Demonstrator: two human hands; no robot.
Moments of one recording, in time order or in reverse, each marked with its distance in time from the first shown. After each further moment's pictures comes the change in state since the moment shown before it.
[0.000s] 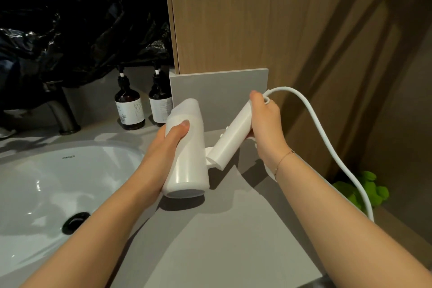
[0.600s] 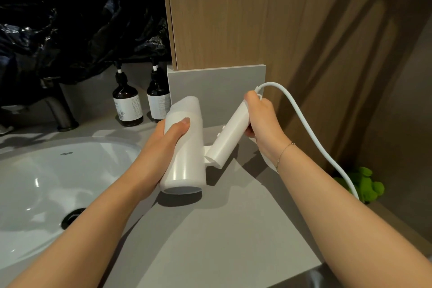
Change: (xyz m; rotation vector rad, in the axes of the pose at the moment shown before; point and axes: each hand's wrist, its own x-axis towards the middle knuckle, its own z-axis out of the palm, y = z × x) left_hand -0.004 0.005 0.000 0.100 -0.027 0.053; right_hand 0.001 -0.001 -0.005 -0.102 -0.101 0.074
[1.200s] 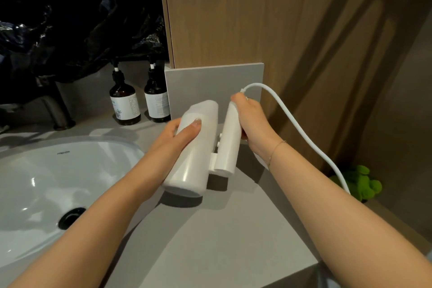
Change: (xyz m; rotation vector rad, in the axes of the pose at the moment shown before) left_hand -0.006 0.000 0.007 0.028 -0.110 0.055; right_hand 0.006 0.006 0.009 -0.105 -0.066 0.021
